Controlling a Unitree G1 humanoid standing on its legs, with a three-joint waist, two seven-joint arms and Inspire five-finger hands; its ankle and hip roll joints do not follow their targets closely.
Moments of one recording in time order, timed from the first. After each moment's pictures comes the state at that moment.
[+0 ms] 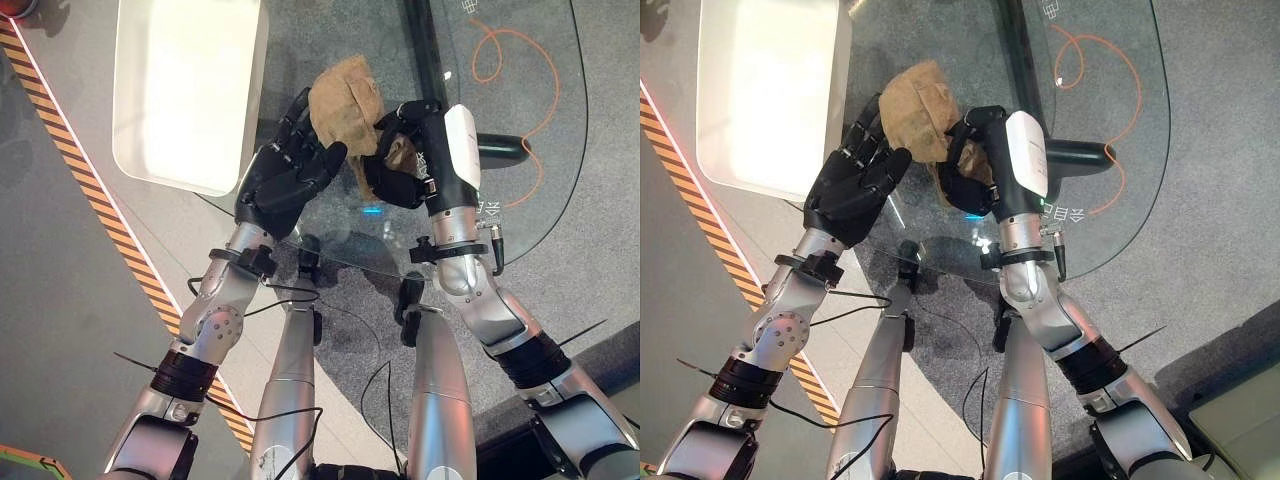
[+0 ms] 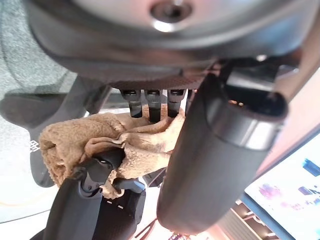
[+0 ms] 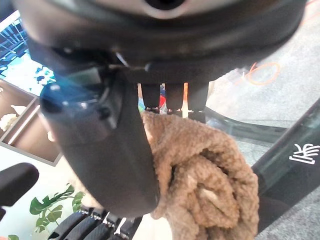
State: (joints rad) left arm -0.51 0.41 -0.23 0.02 -1.09 -0.06 -0.08; right arm -0.63 -0.52 0.44 -0.01 -0.24 0.03 -0.52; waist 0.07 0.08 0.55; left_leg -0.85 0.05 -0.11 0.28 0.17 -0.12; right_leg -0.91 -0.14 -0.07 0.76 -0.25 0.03
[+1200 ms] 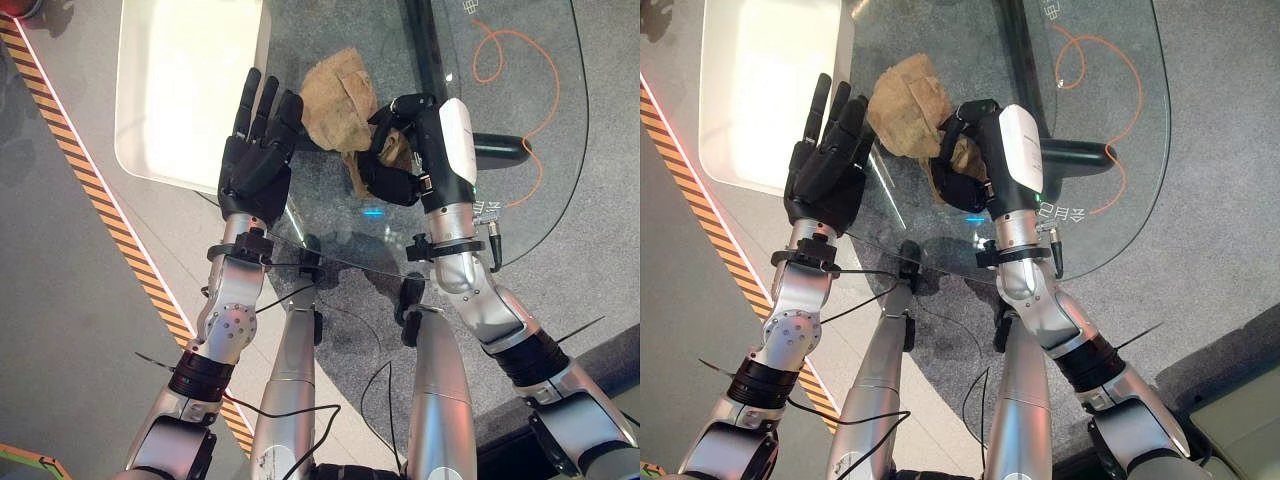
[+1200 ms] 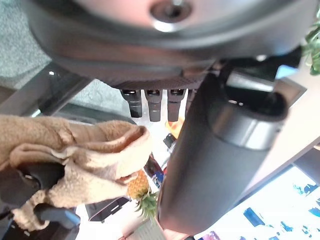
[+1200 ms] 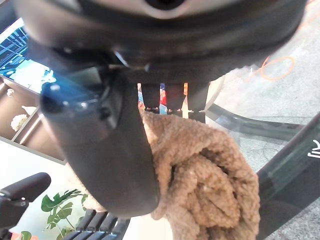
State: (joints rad) left arm -0.50 0.31 -0.21 -0.03 -1.20 -0.22 0.17; right arm -0.64 -0.50 0.45 -0.03 -0.24 0.03 -0.51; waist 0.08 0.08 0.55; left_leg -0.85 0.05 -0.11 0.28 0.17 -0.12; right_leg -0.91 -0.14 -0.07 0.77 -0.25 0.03
